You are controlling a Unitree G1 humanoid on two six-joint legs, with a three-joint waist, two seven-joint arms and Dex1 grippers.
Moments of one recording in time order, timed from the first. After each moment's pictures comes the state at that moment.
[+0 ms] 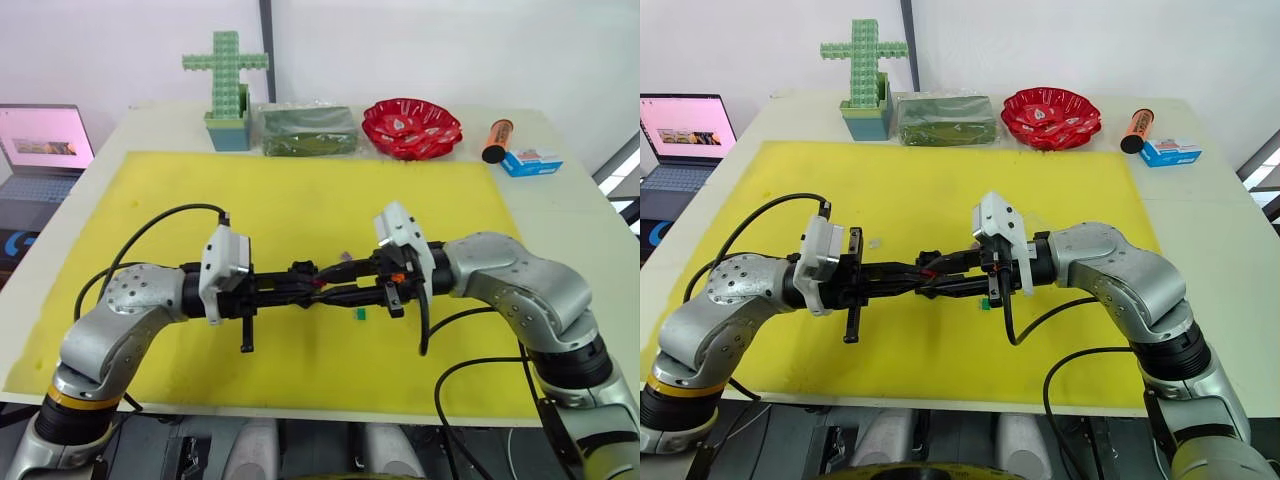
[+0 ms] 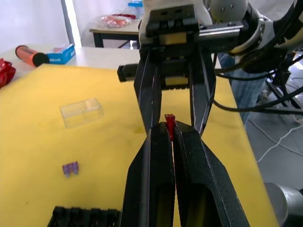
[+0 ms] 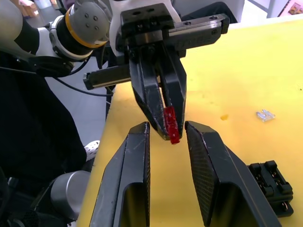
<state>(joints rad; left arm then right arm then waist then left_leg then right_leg) -0.25 0.66 -0.02 -0.52 -0.67 0.50 -1.04 -0.57 -0.64 0.18 -0.46 0.71 0.83 1.00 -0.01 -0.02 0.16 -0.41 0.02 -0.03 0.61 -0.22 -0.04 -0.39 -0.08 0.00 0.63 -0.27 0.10</state>
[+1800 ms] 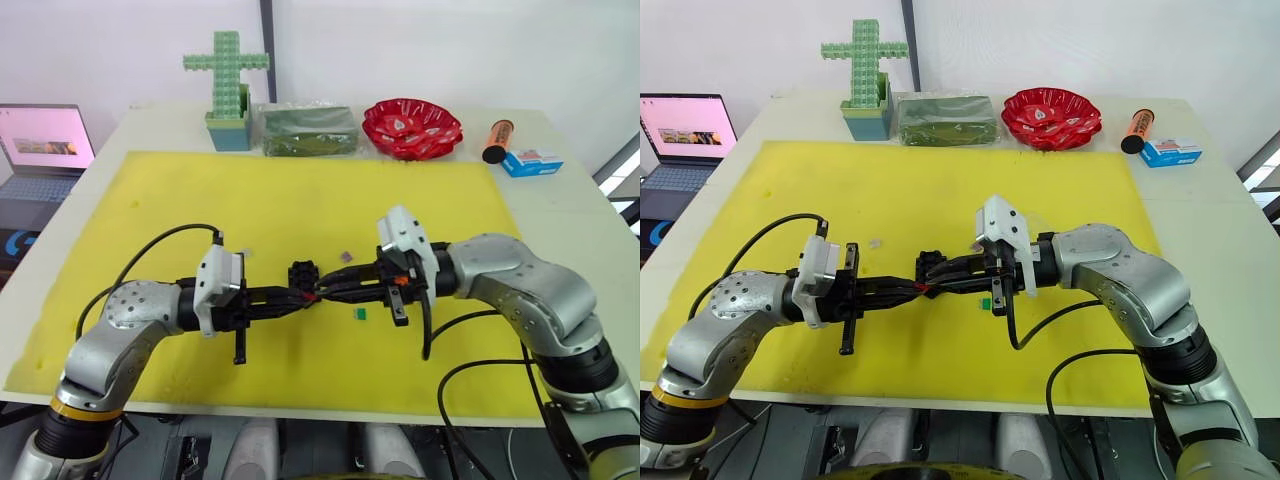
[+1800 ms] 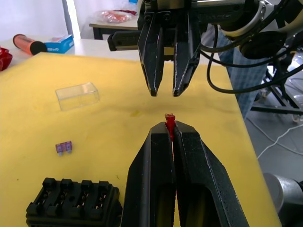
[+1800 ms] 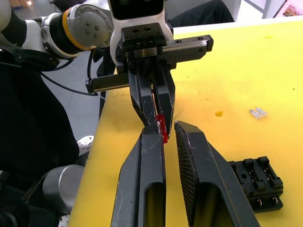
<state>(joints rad) -0.16 0.65 -0.03 -0.43 -0.61 0.34 -1.12 -0.54 -0.67 0.18 -0.48 0.68 0.78 1.01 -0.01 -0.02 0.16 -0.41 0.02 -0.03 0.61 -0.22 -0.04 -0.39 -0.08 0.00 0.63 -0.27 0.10</state>
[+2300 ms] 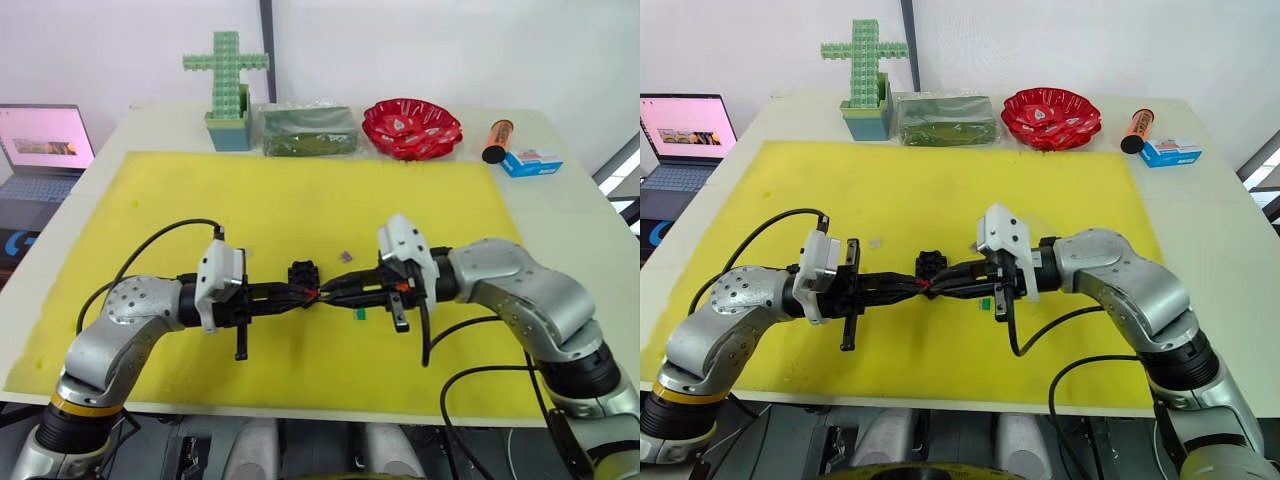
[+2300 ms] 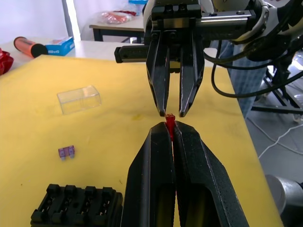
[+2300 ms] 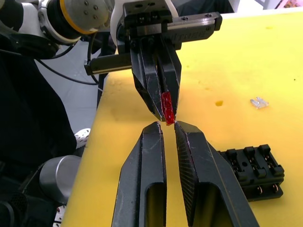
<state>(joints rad) -0.19 0.65 -0.03 -0.45 -0.62 0.39 -1.10 -0.51 -0.68 0.21 -0.48 0.63 0.75 1.03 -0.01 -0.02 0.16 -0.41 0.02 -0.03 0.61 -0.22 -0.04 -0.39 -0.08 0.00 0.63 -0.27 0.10</state>
